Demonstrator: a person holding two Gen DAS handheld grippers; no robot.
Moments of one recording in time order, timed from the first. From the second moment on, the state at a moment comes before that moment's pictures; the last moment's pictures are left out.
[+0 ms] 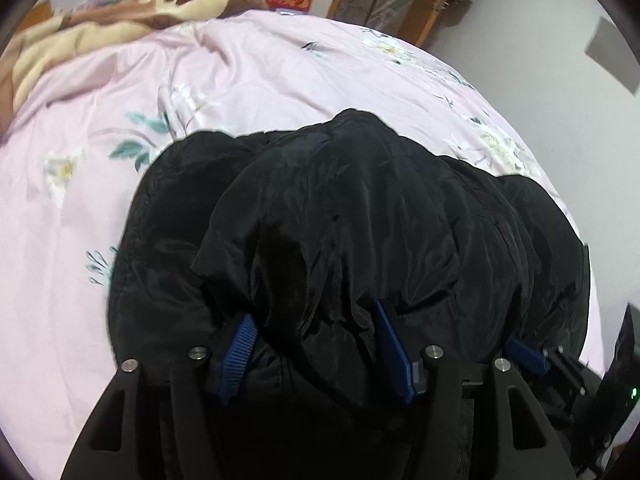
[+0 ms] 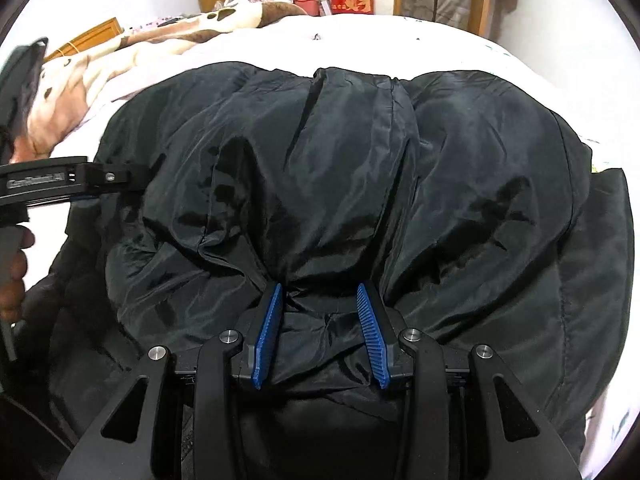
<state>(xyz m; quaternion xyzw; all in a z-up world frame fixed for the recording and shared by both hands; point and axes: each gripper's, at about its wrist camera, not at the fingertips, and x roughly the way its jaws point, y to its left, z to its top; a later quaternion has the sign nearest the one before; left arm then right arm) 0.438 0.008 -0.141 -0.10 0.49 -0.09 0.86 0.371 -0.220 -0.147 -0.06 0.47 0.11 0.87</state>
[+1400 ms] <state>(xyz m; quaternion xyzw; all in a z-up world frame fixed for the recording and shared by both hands) 0.155 0.072 0.012 -0.06 0.39 -0.07 0.91 0.124 -0.272 0.041 0.03 0.34 0.06 0.94</state>
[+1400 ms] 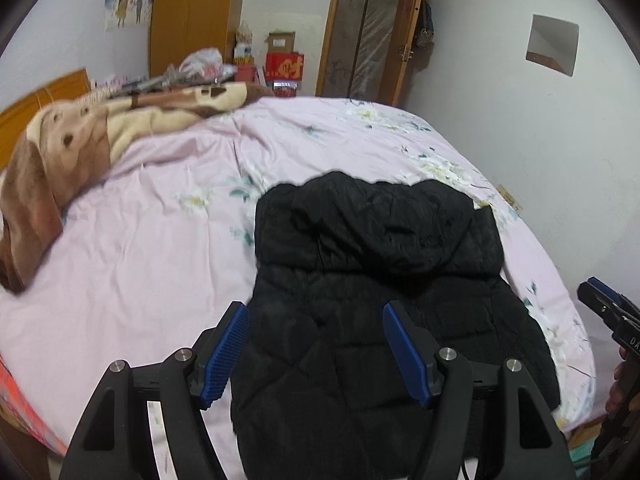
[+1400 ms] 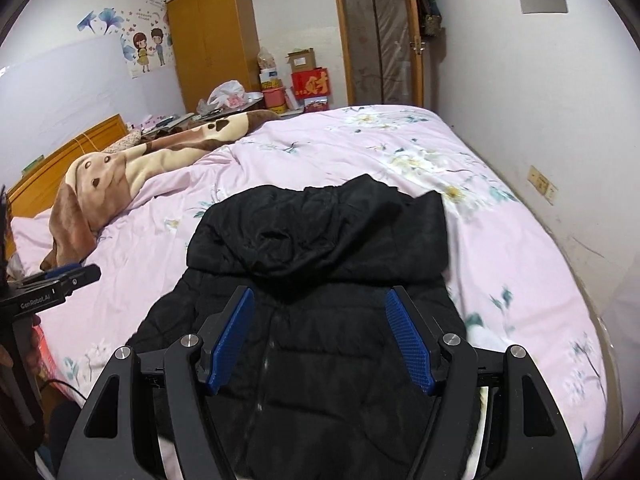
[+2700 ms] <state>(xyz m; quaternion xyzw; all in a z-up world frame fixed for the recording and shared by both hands) 0.107 0.103 -0.167 -0.11 0.57 -0.04 0.82 0.049 -0.357 -0.115 0.04 0.49 -0.07 0.87</state>
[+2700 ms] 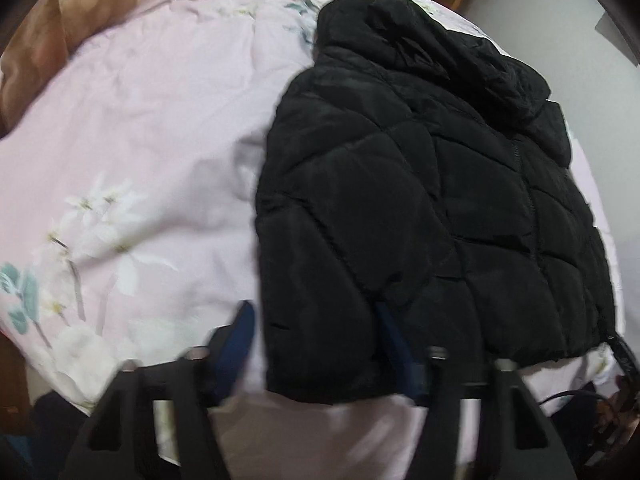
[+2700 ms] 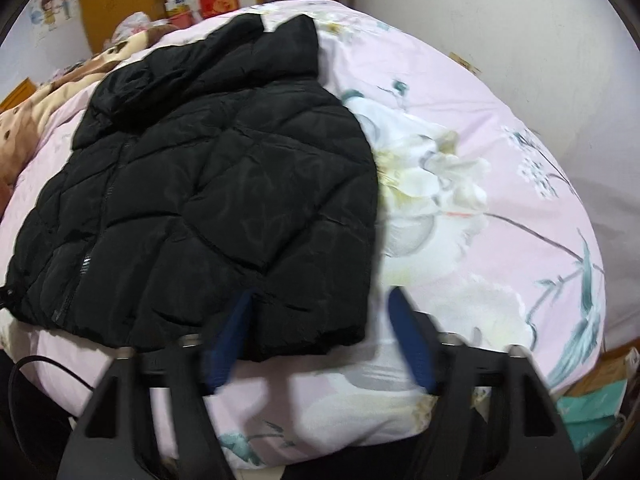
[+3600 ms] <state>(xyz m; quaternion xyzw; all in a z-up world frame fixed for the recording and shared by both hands) 0.041 0.110 -0.050 -0.09 0.48 -0.09 0.87 -0.016 -0.331 -0.015 0.00 0.40 -0.02 0.92</state>
